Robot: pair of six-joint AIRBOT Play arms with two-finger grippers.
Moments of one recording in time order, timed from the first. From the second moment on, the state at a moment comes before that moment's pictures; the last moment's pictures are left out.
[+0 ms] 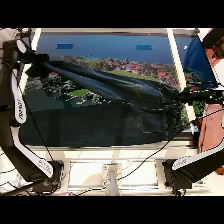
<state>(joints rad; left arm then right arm) 0.16 -1.93 2.07 1.62 -1.21 -1.44 -0.63 -1.86 1.36 -0.74 1.36 1.02</state>
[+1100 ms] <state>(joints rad) 0.22 -1.89 1.73 1.92 -1.50 -1.57 -0.62 -1.86 1.36 -0.71 1.43 1.04</state>
